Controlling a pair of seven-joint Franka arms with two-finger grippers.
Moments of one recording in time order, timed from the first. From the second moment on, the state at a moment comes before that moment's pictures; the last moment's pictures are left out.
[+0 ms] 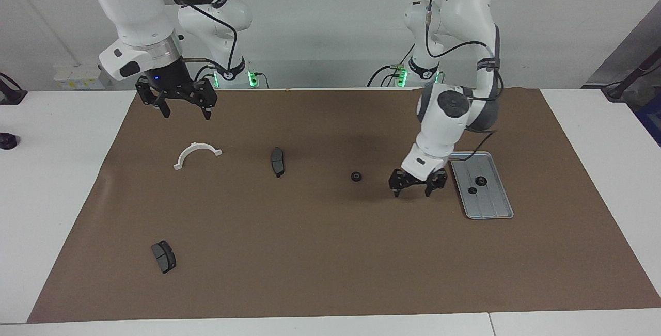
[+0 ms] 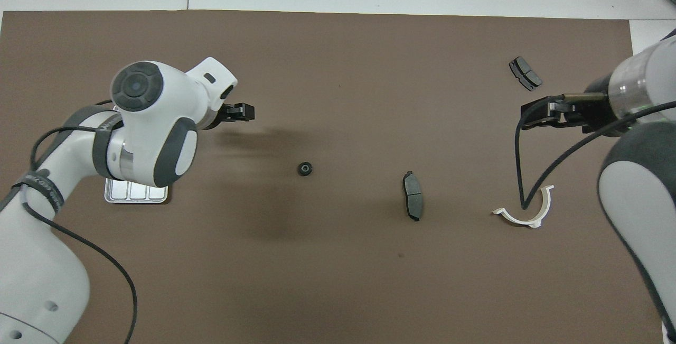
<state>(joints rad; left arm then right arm) -0.19 0.34 -0.09 -1.86 -0.01 2.35 -0.27 0.15 0.03 0.00 -1.59 -0.01 1.67 0.23</state>
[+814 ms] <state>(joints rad) 0.06 0.34 -0.09 -1.94 -0.01 2.34 -0.10 0.52 0.33 0.01 -1.64 -0.01 2.11 0.68</state>
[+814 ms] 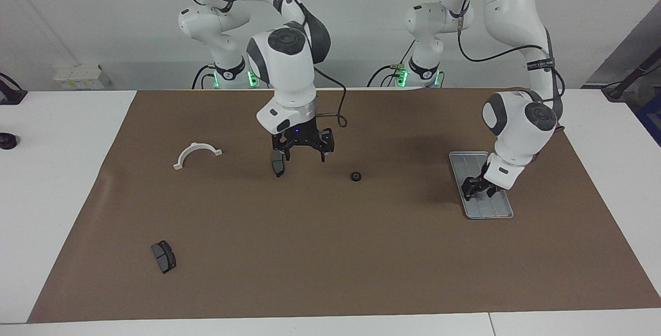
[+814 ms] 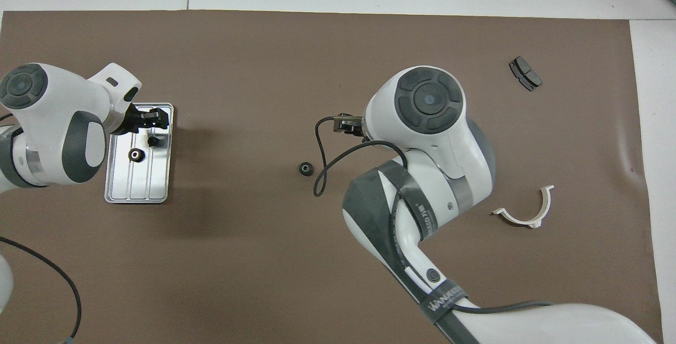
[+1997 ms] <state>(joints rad) 0.06 0.30 -0.09 -2.01 -0.01 2.34 -0.10 0.72 0.59 0.00 -1.58 -0.11 2.31 0.82</state>
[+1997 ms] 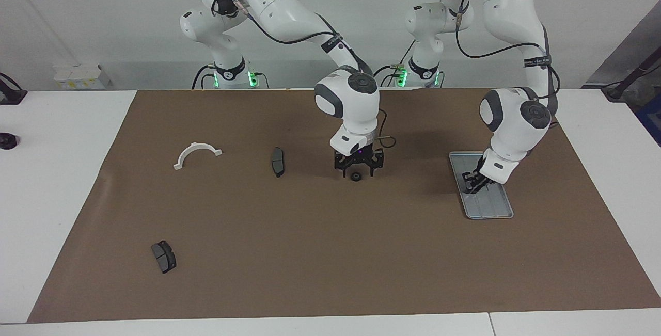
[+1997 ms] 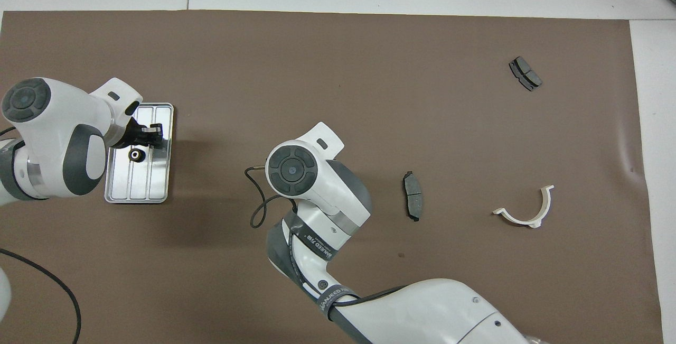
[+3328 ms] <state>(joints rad) -0.21 0.30 -0.12 -1.89 -0.08 2.30 -0.40 0.70 0.57 -0.02 -1.62 -0.15 2.36 0.83</state>
